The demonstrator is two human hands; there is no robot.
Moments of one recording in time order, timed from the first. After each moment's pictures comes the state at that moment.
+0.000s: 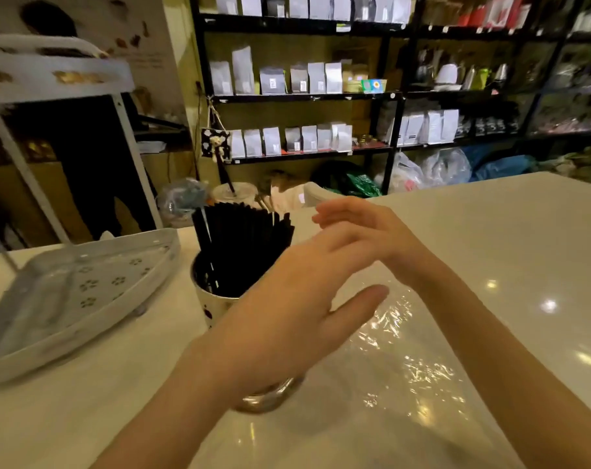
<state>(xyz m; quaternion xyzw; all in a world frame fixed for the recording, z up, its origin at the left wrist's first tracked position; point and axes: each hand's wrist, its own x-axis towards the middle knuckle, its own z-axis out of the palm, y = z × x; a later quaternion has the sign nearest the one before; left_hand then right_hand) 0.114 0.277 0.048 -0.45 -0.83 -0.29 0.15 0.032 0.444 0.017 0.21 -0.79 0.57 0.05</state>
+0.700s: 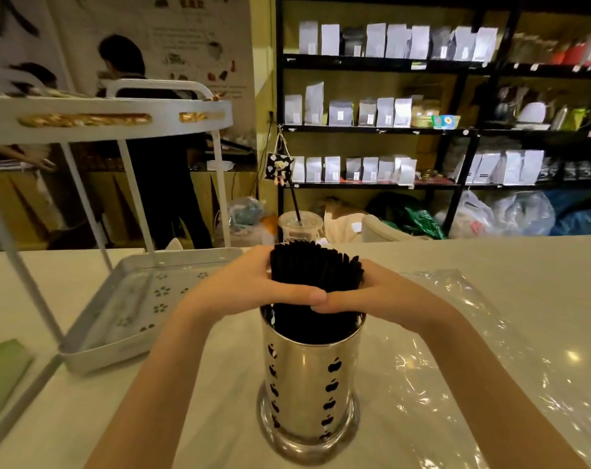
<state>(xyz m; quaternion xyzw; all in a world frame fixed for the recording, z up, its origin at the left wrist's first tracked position) 0.032 0.183 0.040 -0.21 -0.84 -0.50 -0.09 0.020 0.371 0.034 0.34 -0.77 0.51 -0.16</state>
